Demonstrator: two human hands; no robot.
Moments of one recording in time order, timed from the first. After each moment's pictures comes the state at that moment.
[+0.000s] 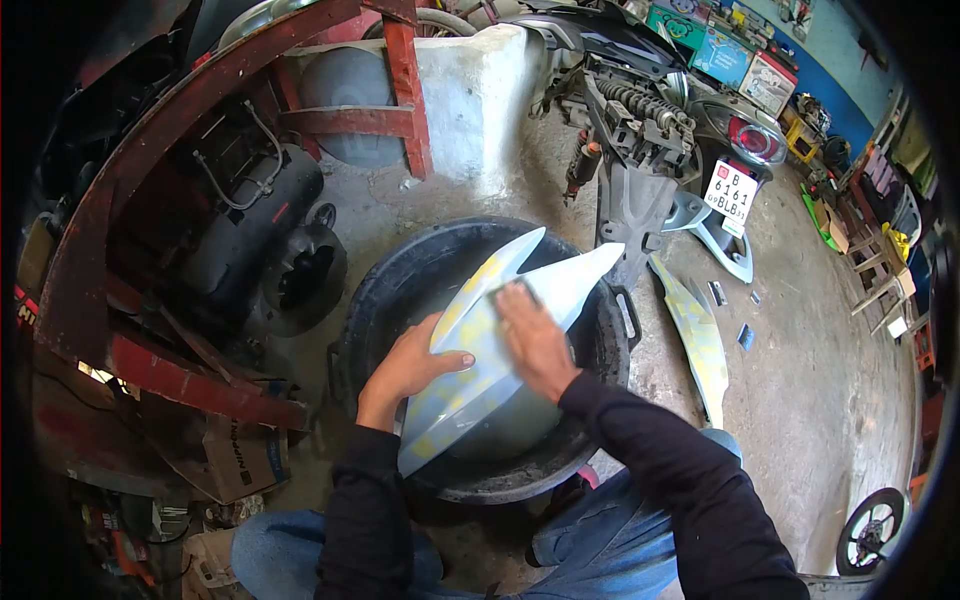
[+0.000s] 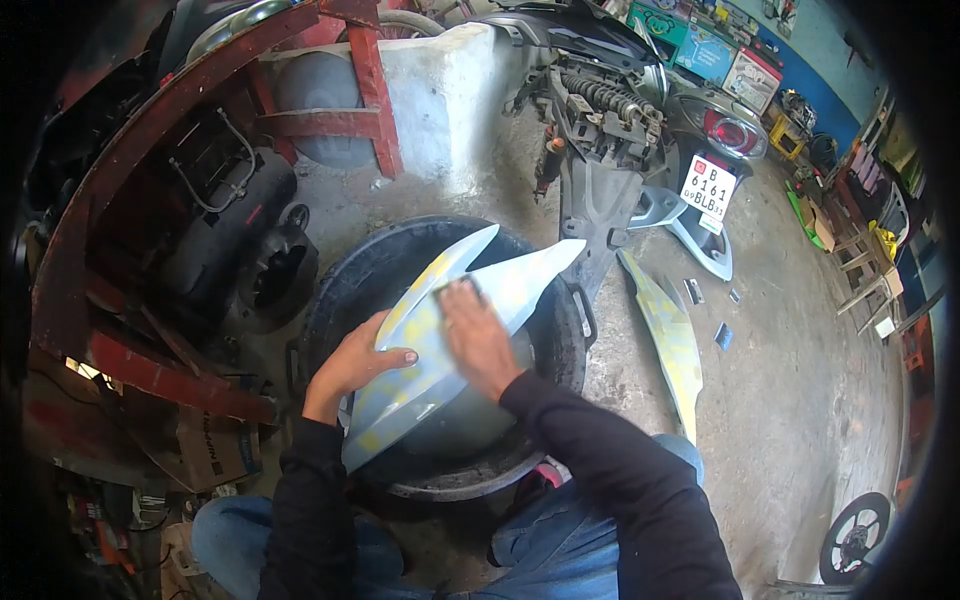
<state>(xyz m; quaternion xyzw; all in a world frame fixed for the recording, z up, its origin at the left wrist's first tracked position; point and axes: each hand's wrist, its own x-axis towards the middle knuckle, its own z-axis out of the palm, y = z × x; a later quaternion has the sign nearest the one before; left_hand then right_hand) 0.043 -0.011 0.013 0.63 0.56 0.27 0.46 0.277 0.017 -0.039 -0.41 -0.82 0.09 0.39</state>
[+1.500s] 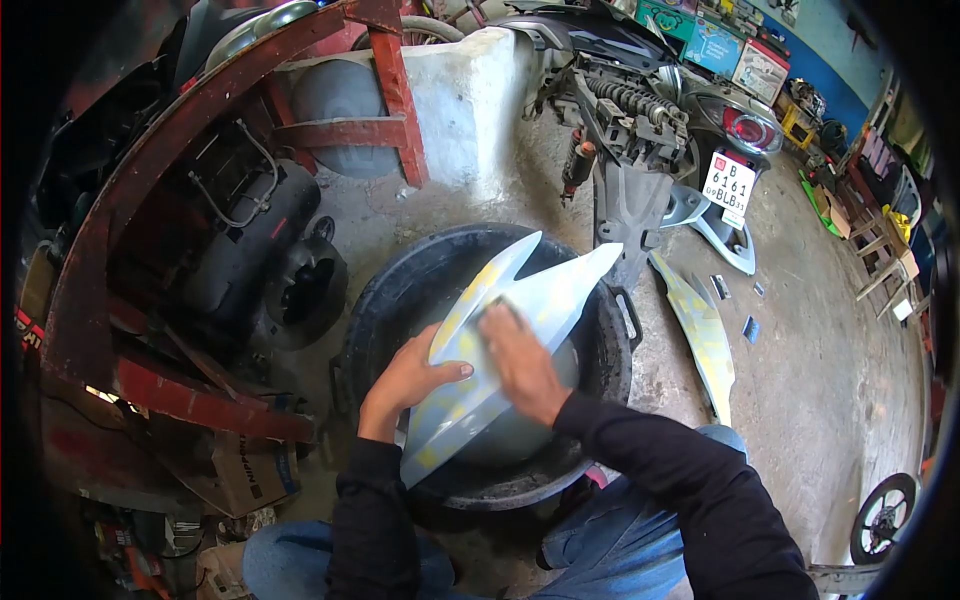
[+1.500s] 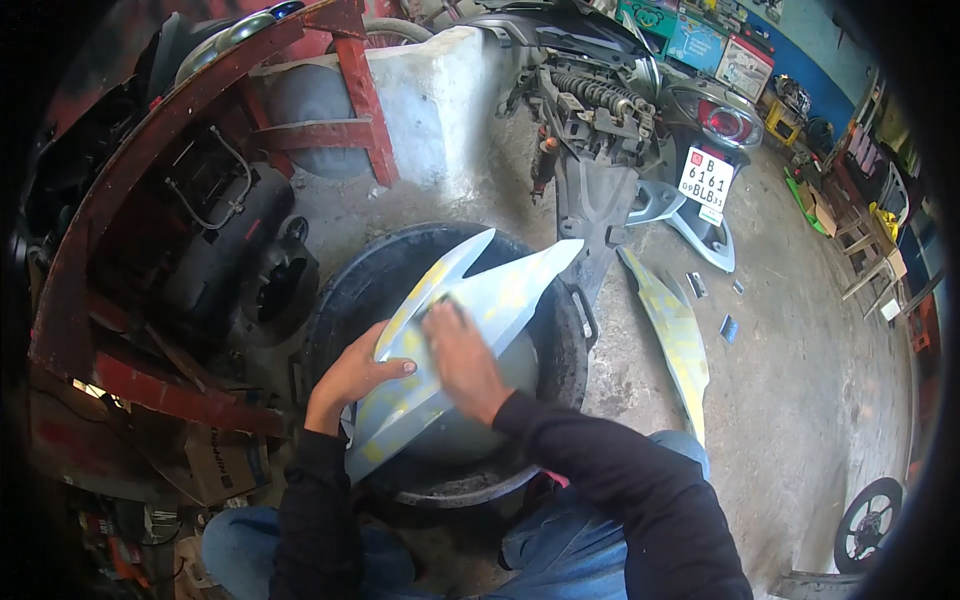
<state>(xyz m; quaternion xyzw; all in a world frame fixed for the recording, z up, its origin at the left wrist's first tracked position) 0.042 -0.005 0.009 0.63 0.54 0.28 0.48 0.262 0.000 -0.042 -0.38 -0.83 0.08 0.41</state>
